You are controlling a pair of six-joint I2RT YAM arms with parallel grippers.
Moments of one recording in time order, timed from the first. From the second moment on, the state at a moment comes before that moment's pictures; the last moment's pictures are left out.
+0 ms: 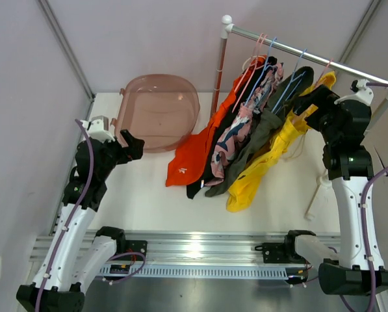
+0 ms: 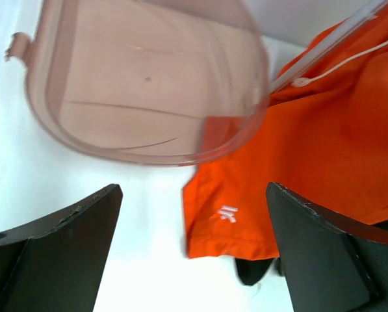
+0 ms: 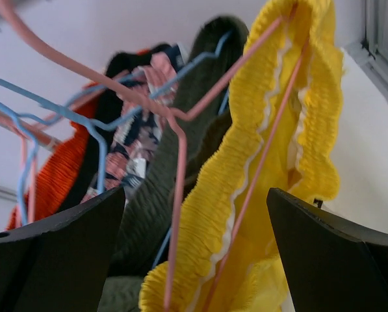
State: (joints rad) left arm -0.14 0.73 0.82 -0.34 0.06 -0.38; right arm -0.02 1.02 1.35 -0.46 0.03 0.53
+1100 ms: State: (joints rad) left arm -0.15 0.71 0.82 -0.39 0.01 -0.36; right arm 0.06 1.10 1.37 -0.38 0.12 0.43
